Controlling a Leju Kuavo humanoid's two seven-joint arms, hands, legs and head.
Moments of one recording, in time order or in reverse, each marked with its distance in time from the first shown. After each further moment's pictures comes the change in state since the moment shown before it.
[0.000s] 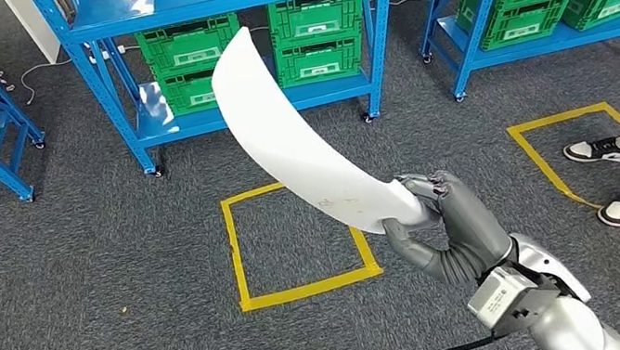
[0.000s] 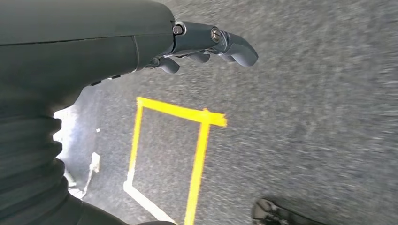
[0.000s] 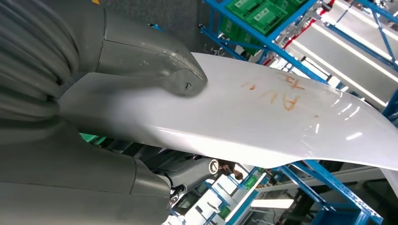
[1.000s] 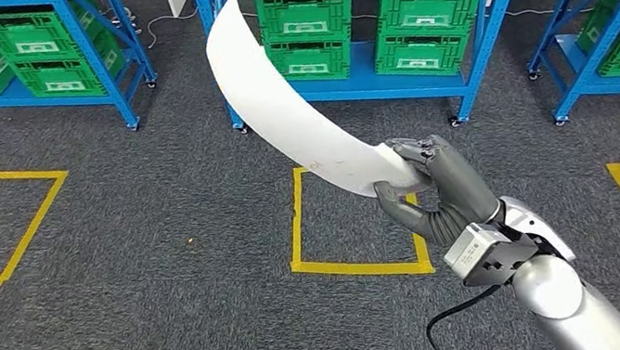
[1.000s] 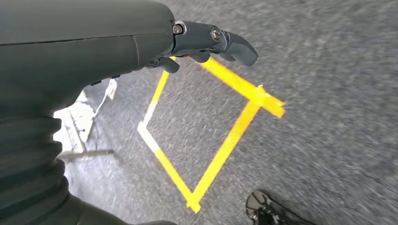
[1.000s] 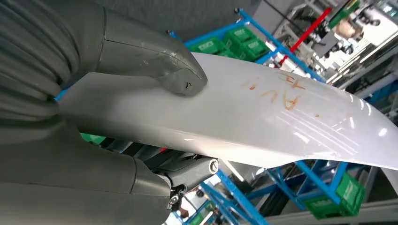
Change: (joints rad) left arm -0.003 0.014 0.080 0.003 0.047 -0.012 0.022; right arm -0.146 0.003 -0.006 0.120 0.029 0.028 -0.005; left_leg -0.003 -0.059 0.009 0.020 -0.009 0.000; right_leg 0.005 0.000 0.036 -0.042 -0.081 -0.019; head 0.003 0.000
